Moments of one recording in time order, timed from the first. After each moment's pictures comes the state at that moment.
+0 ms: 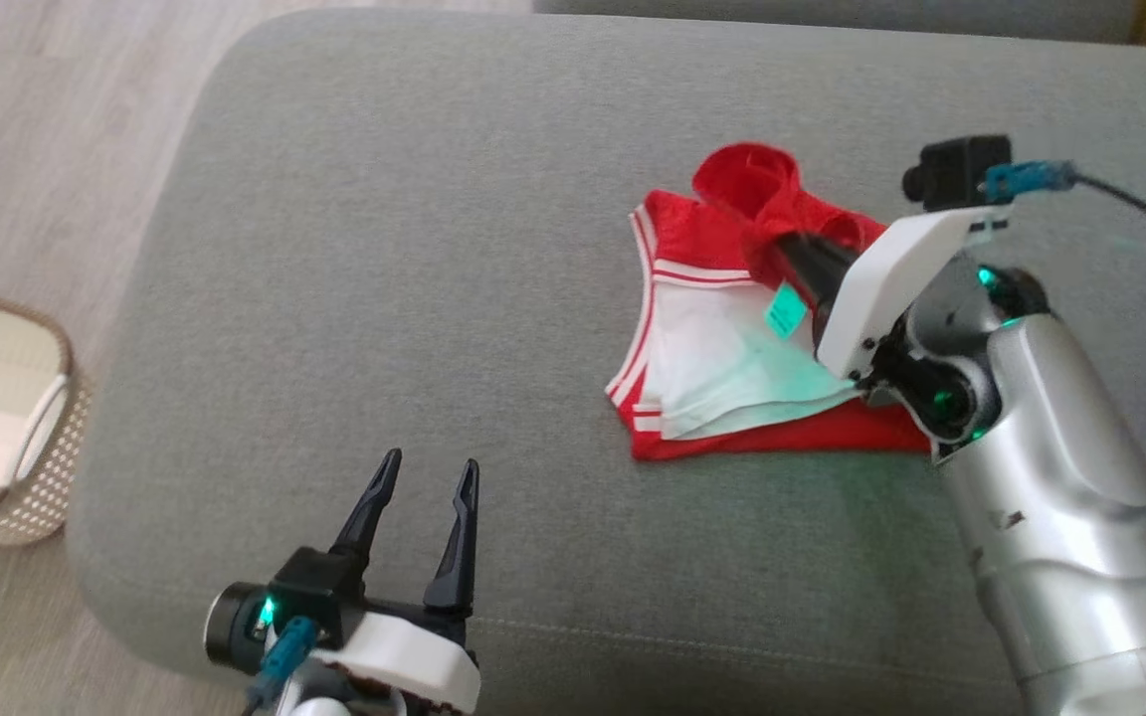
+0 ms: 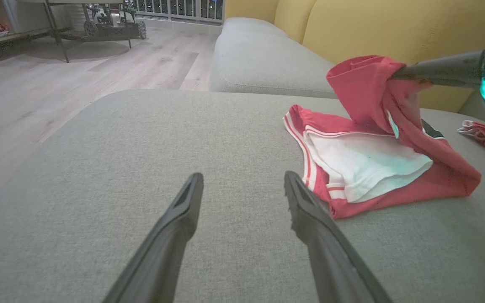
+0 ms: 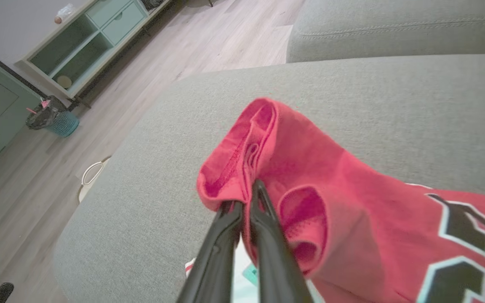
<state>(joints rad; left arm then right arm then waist) 0.03 0.09 -0.41 0.10 -0.20 0.08 -0.25 -0.63 -0.07 0.14 0.49 0.52 0.13 0.44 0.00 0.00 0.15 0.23</state>
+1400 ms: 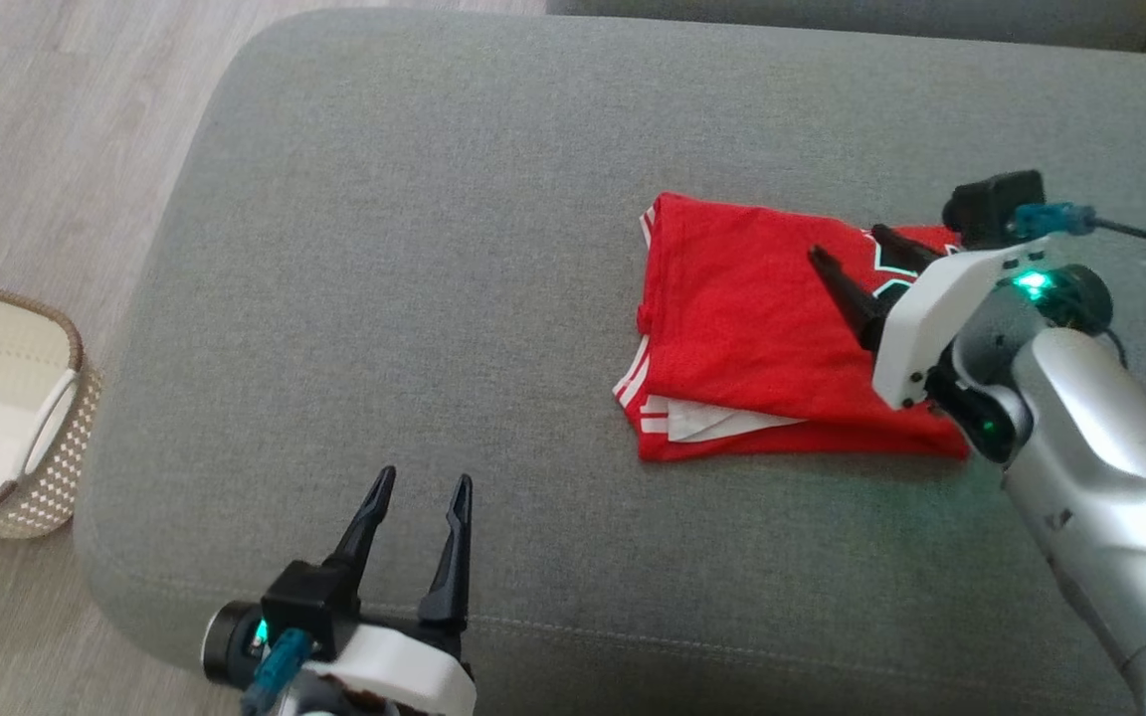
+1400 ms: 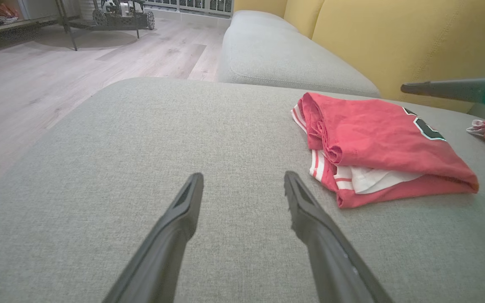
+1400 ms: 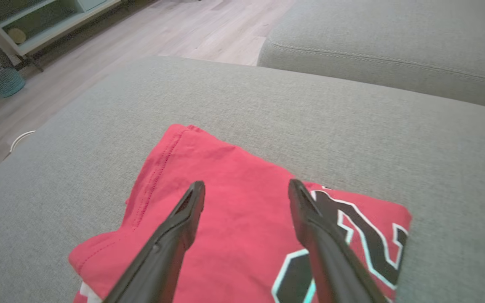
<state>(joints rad) 0.06 0.06 -0.38 0.11 -0.19 0.06 -0.25 -0.72 -0.29 0.48 0.75 0.60 0.13 0.10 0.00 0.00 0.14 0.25</state>
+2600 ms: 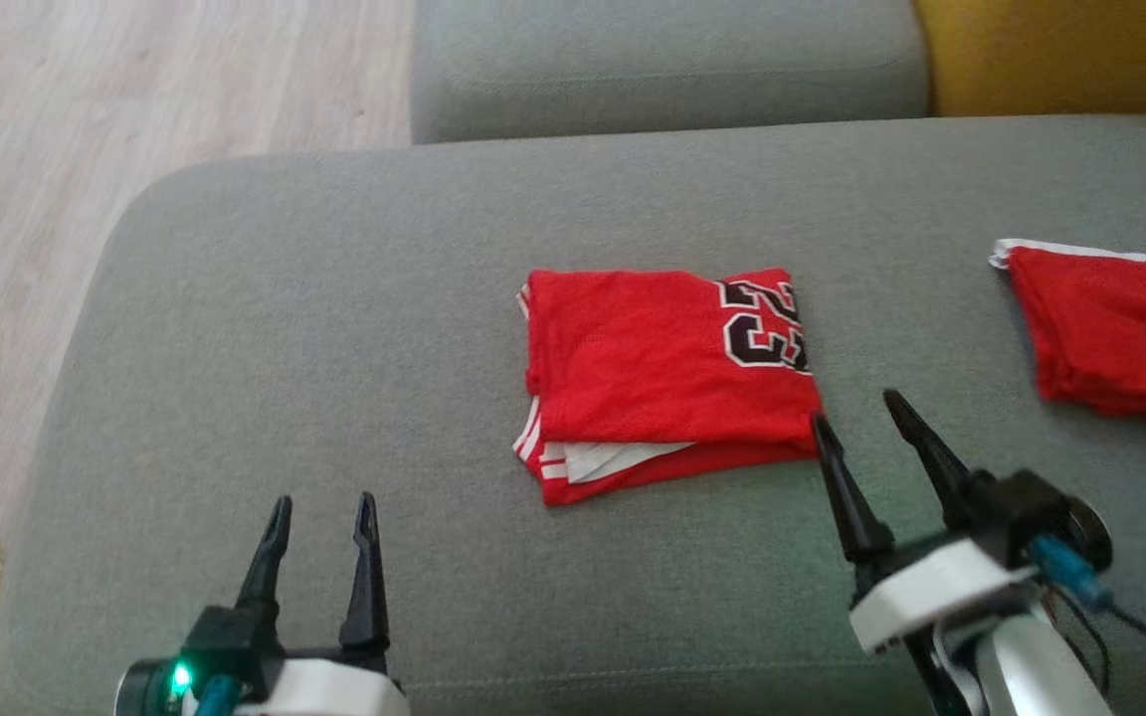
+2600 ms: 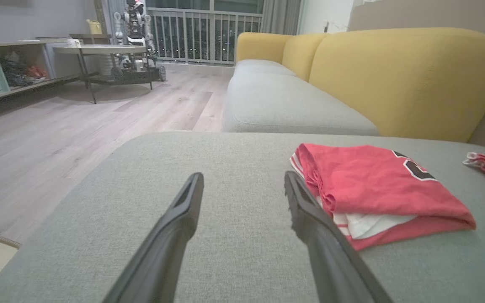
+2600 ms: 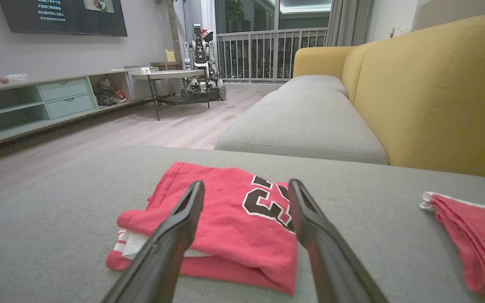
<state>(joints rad) 0.17 0.06 -0.24 0.02 -0.14 0.15 -0.25 -0.08 -0.06 0.10 0.24 0.10 0.13 -0.25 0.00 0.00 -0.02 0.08</state>
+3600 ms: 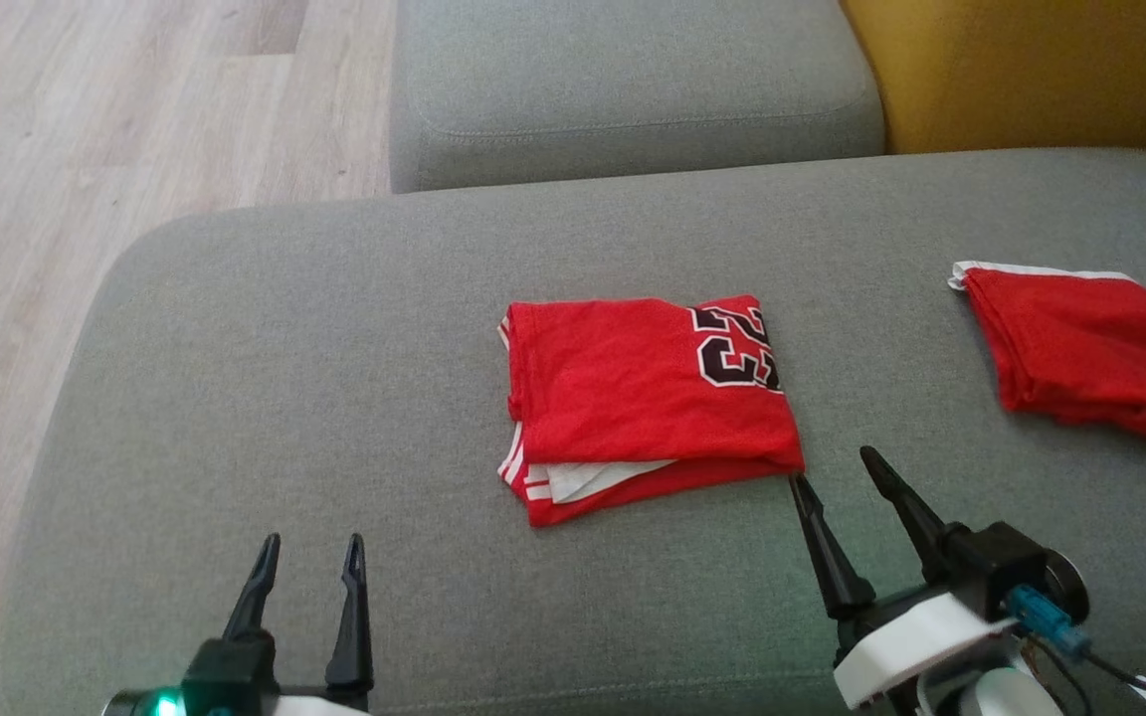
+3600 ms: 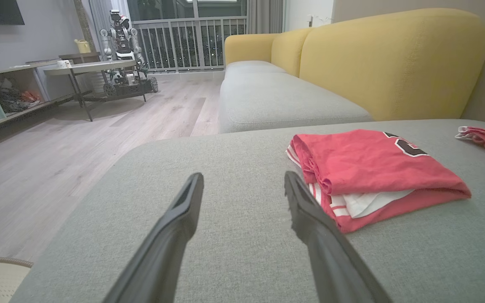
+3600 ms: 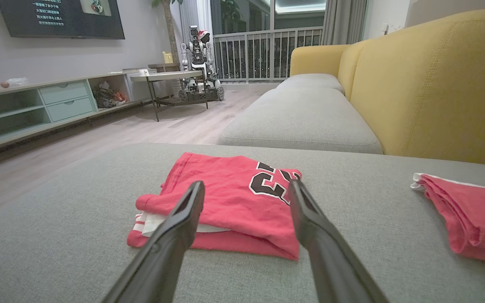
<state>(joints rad) 0.23 0.08 -0.21 0.03 -0.05 0.12 -0.25 0.01 -0.05 0.13 0.21 0.11 0.13 -0.25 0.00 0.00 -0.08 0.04</state>
